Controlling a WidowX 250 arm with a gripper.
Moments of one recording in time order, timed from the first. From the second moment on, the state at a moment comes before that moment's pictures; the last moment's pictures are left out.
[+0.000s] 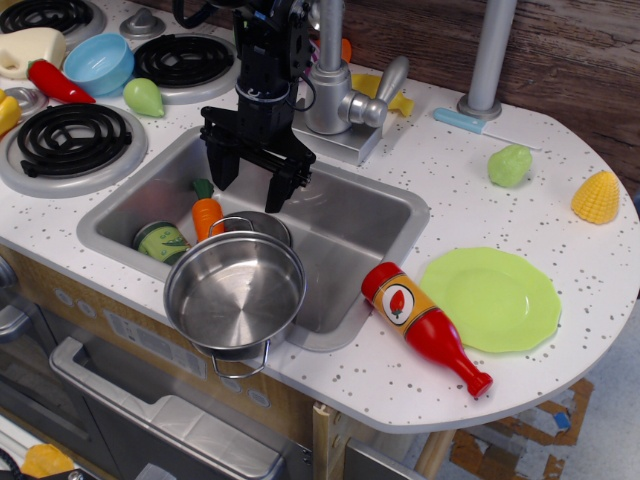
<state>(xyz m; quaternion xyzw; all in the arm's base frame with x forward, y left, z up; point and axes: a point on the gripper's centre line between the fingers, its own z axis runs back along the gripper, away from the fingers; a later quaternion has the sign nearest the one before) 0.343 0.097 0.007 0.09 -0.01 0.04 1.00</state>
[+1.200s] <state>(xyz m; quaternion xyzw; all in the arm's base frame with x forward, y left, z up) 0.407 -0.035 0.081 0.09 -0.07 0.01 0.99</state>
